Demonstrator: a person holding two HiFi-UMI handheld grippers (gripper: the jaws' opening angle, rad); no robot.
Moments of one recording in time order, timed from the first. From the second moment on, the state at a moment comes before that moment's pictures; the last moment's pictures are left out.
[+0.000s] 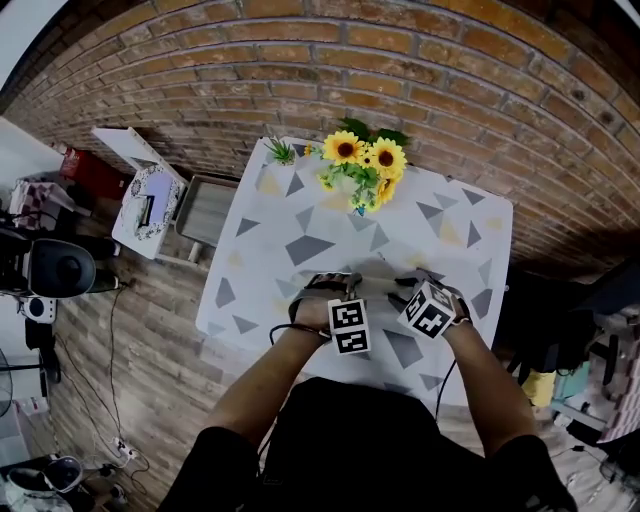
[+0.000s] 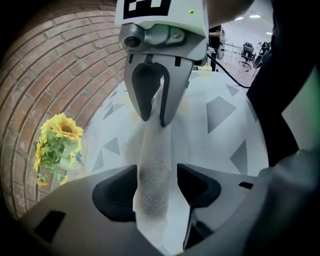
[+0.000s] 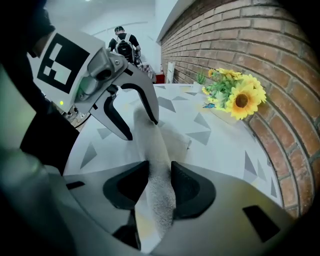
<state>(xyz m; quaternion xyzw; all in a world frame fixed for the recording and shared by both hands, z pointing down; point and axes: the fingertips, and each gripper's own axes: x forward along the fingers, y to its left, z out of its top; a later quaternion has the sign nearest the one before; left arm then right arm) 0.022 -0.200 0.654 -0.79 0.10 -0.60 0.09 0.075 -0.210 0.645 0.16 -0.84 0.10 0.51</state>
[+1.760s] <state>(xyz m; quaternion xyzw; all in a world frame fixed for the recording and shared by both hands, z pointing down) -0.009 -0.163 0.648 -0.82 0.04 -0.57 -0.01 0.079 -0.167 0.647 0.11 -0.81 0.08 0.56</state>
